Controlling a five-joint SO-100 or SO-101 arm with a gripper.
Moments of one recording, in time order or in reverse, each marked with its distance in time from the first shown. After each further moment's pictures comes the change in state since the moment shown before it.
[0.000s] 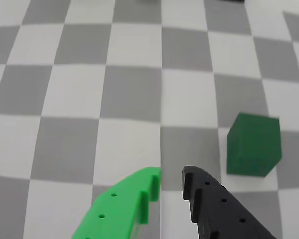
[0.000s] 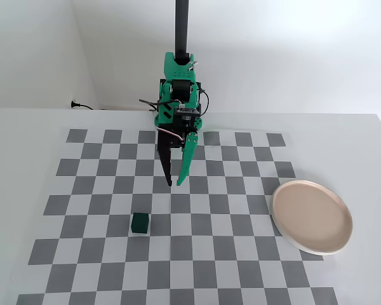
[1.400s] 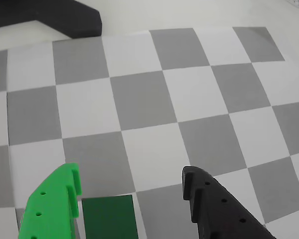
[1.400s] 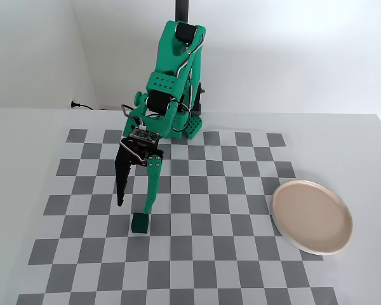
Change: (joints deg) arm 17.1 -63.3 -30.0 -27.7 -4.2
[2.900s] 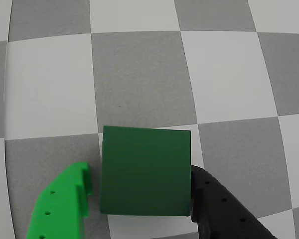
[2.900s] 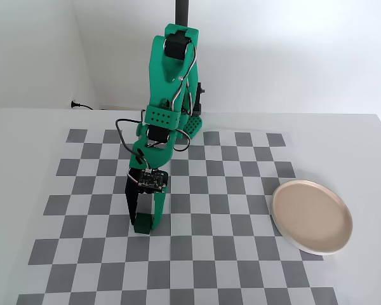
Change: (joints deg) arm -3.3 -29.4 -0.1 -17.1 -2.1
